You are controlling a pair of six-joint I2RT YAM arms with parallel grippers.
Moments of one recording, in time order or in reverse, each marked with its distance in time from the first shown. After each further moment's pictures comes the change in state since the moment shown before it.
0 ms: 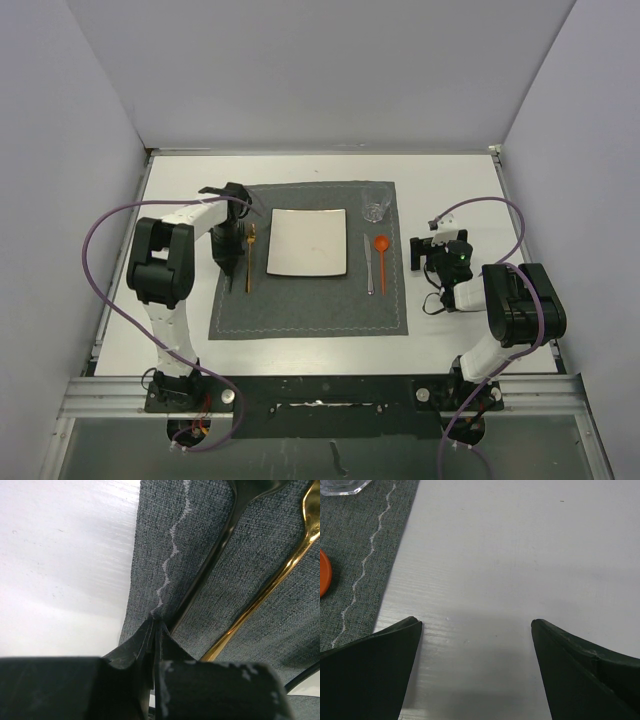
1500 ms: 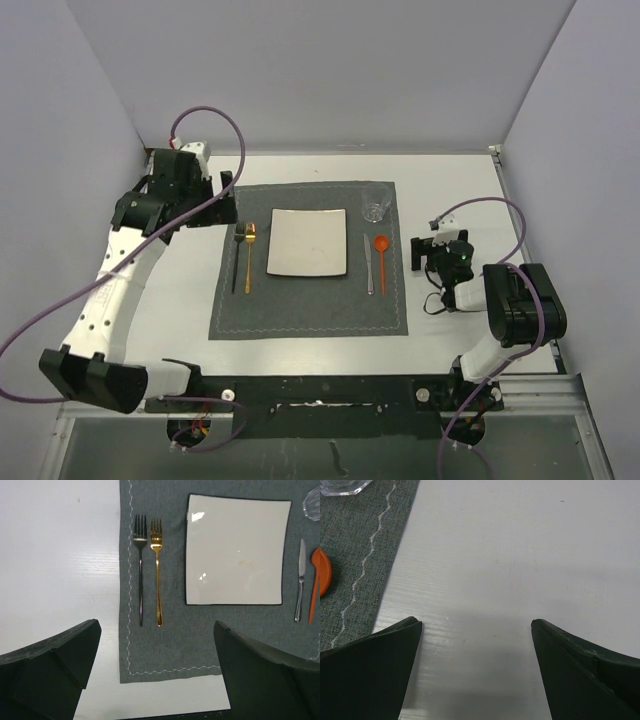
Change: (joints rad) left arm -0.013 -0.658 0.093 0.007 0.125 0.150; right arm -0.006 0.000 0.000 0.000 -0.011 0.000
